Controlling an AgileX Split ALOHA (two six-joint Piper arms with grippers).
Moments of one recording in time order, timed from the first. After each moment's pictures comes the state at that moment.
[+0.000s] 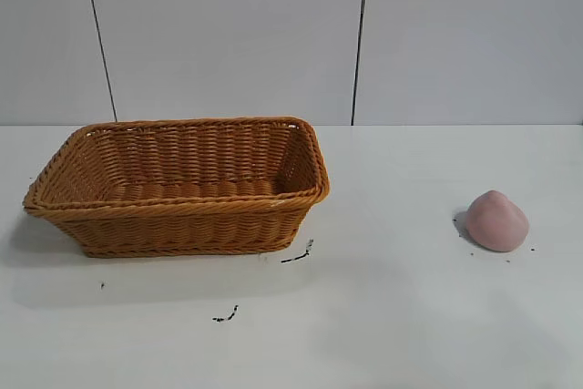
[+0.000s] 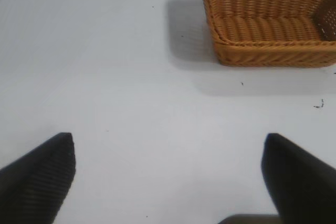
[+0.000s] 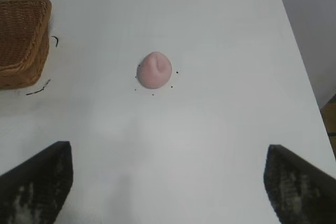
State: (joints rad) left arm -0.01 0.00 -0.50 -0.01 1.06 -0.03; right arm -0.02 0.92 -0.87 0.00 1.00 -0.03
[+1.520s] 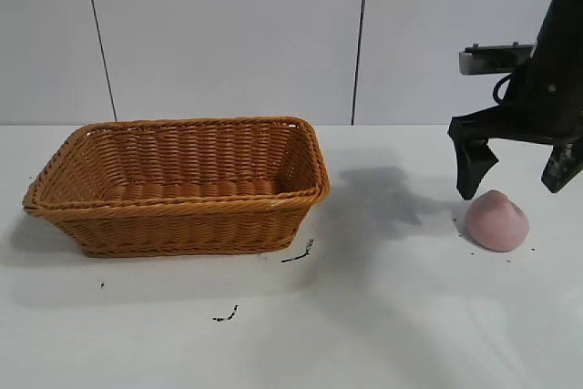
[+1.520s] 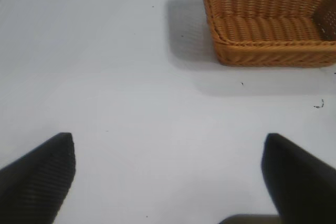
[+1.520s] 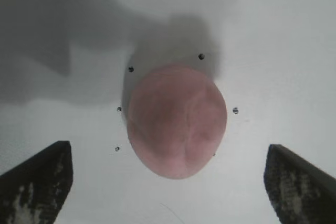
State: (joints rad) left arm -0.01 0.00 -0.50 -0.01 1.06 -0.03; right arm 0.08 2.05 -1.30 -0.02 0.71 -0.01
